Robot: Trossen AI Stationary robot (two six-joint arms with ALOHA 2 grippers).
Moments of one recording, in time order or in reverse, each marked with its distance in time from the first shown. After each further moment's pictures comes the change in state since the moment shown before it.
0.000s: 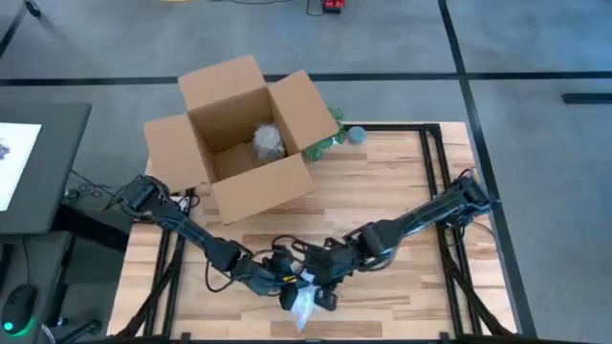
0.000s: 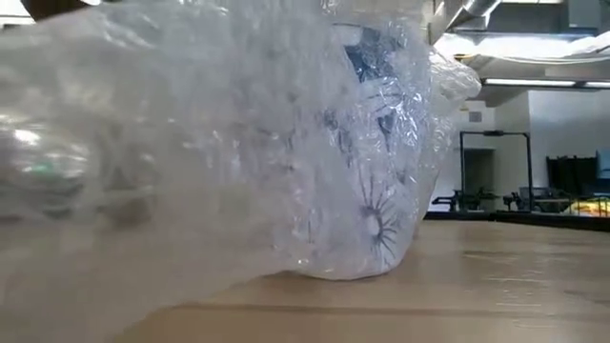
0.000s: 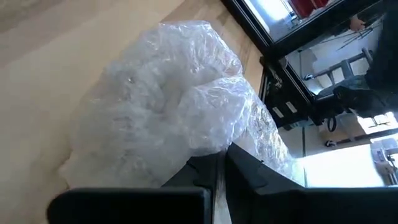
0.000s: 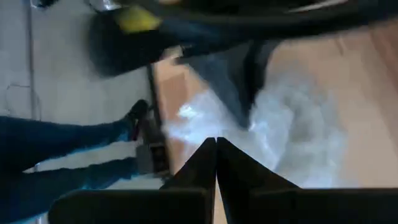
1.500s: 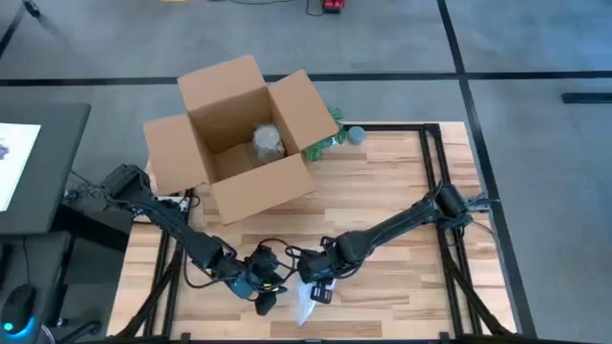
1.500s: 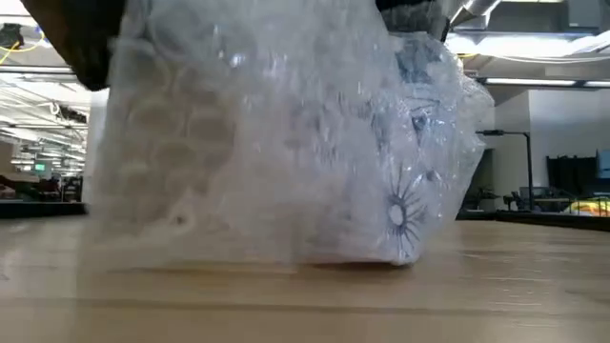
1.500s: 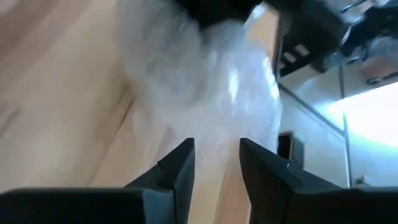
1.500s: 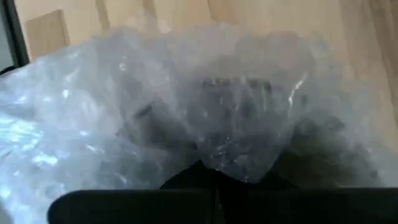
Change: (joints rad) left arm -0.093 -0.222 -0.004 -0.395 0.070 0.062; right arm -0.028 0.164 -0.081 -0.028 0.020 -0.124
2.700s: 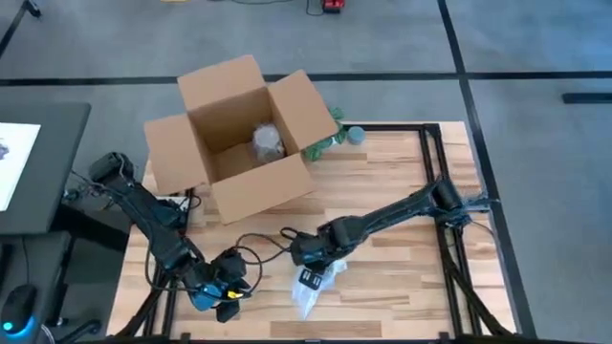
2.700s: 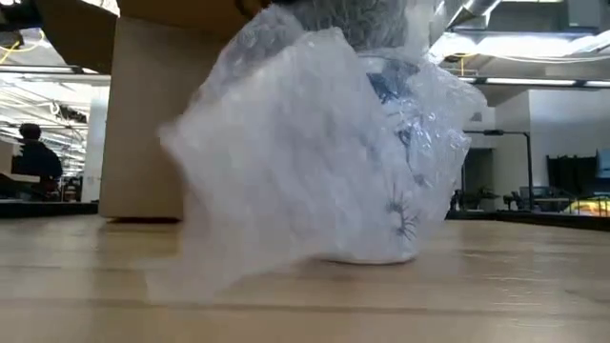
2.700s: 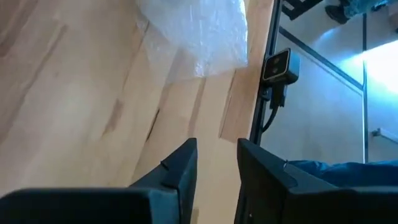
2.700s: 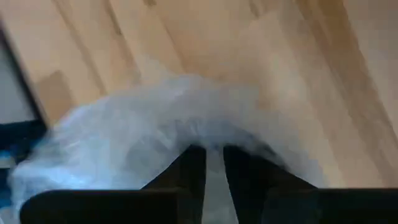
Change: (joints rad) left arm -0.190 -0.185 0.002 -0.350 -0.014 -0.099; right arm -0.074 0.012 0.092 -0.082 -0.052 0.130
